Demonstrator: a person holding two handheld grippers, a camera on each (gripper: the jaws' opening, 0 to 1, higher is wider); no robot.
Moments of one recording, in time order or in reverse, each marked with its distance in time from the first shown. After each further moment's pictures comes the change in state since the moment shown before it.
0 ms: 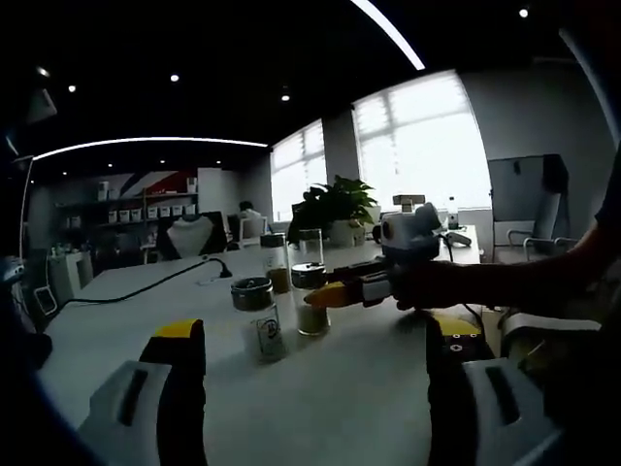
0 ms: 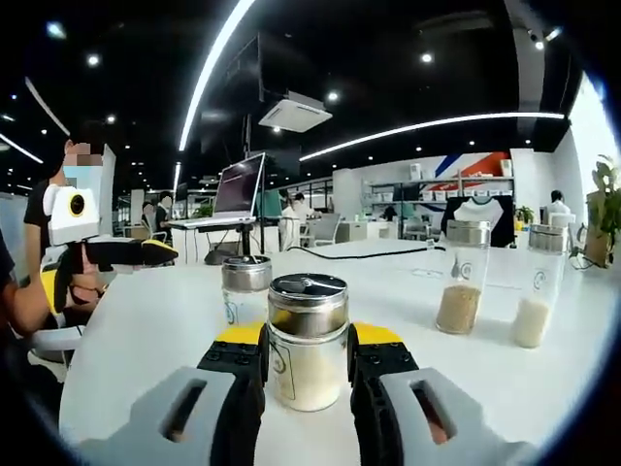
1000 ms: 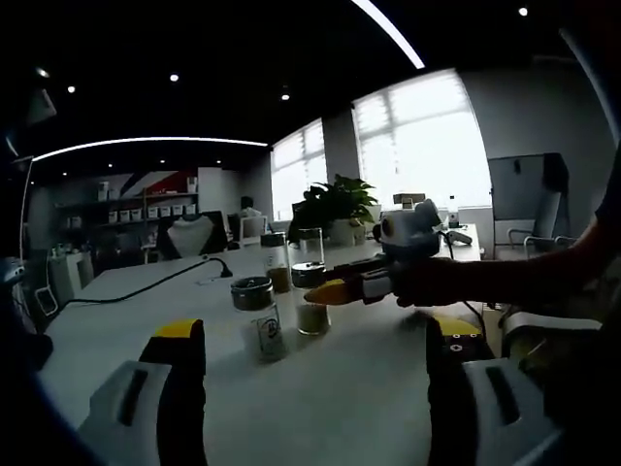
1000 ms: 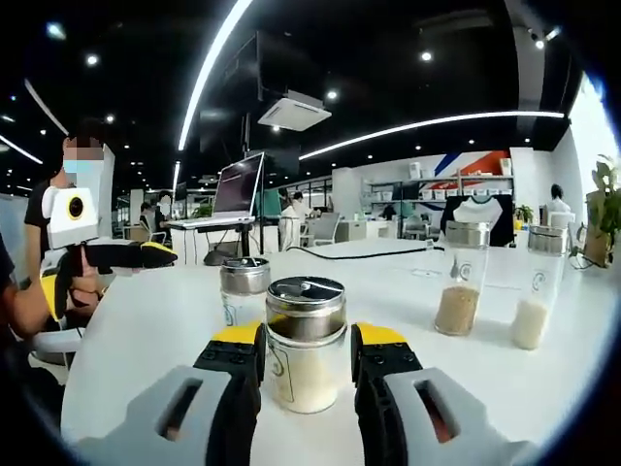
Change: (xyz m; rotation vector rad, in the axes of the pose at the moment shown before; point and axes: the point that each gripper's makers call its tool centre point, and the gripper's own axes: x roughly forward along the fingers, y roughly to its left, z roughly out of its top) left arm 0.000 0.002 -0.001 0.003 0.004 0.002; right arm -0.002 -0.003 0.011 0.038 -0.033 -0.004
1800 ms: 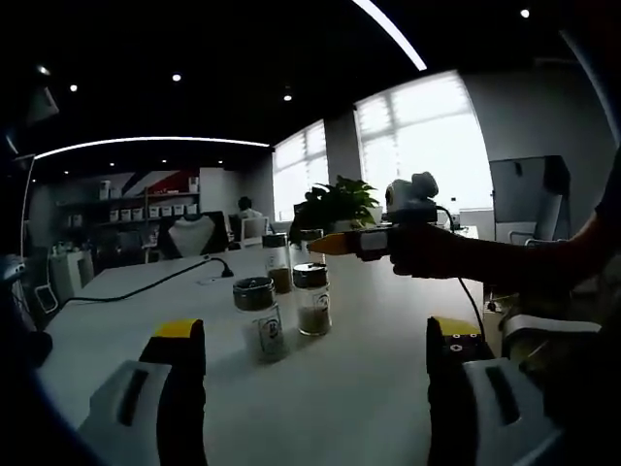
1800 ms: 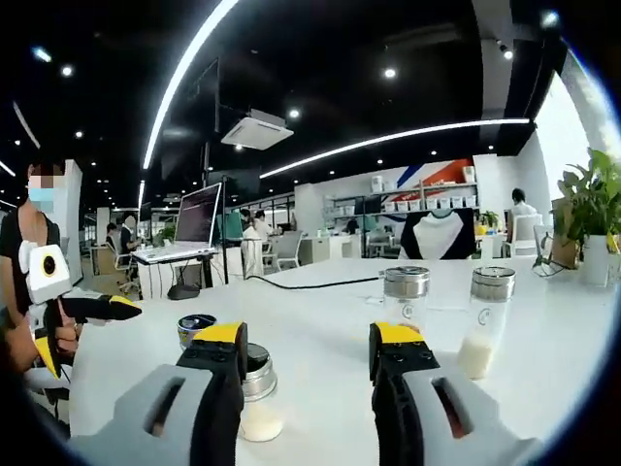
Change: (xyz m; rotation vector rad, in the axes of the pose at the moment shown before) left arm 0.000 -0.001 -0.001 -0.010 -0.002 0.001; right arm -0.013 -0.053 0.046 0.010 -0.027 -0.186
